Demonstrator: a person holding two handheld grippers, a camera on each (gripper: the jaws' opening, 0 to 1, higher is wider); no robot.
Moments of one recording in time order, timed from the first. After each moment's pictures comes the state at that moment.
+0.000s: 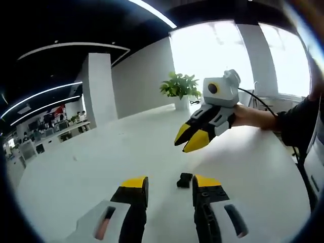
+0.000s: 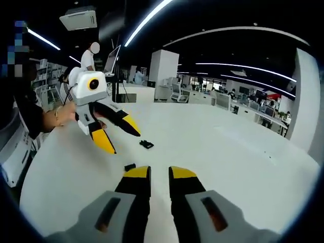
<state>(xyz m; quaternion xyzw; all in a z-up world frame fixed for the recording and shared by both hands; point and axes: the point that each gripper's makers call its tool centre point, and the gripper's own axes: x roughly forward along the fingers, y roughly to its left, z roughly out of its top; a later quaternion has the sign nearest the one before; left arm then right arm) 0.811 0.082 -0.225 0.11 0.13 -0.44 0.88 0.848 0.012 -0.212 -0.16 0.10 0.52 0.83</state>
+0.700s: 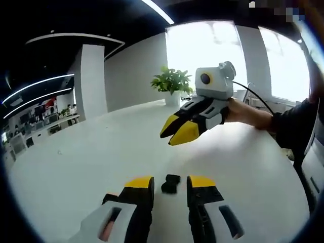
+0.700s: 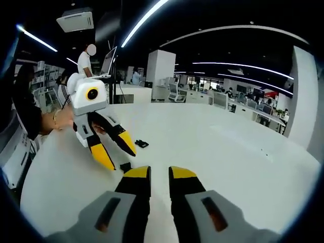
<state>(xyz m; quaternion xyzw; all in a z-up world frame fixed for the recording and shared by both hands) 0.808 0.054 -0.244 0.10 0.16 -0.48 0.86 0.855 0.004 -0.211 -0.15 0.10 0.51 0.84</state>
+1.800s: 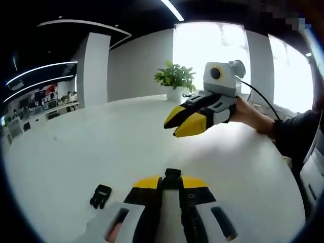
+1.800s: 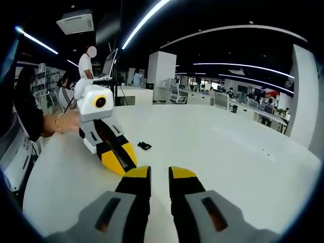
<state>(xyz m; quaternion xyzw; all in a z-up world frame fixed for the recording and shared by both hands) 0.809 0.054 -0.257 0.06 0.20 -0.48 0.85 0.850 0.007 -0.208 -0.14 0.10 0.52 0.84</state>
